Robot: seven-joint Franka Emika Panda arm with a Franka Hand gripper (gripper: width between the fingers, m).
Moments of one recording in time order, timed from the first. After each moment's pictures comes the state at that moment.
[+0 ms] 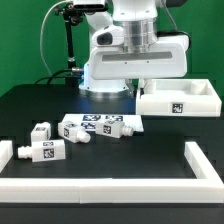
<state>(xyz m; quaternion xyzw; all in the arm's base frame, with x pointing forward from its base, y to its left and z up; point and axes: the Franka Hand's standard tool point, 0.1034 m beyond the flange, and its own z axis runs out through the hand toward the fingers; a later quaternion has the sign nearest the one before) 0.427 0.052 0.093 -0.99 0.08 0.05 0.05</state>
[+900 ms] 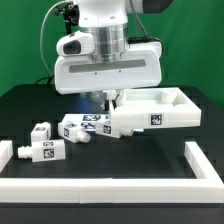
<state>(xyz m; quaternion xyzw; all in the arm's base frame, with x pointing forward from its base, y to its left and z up) 0.490 -0.011 0.083 -1.00 -0.01 0.04 0.04</state>
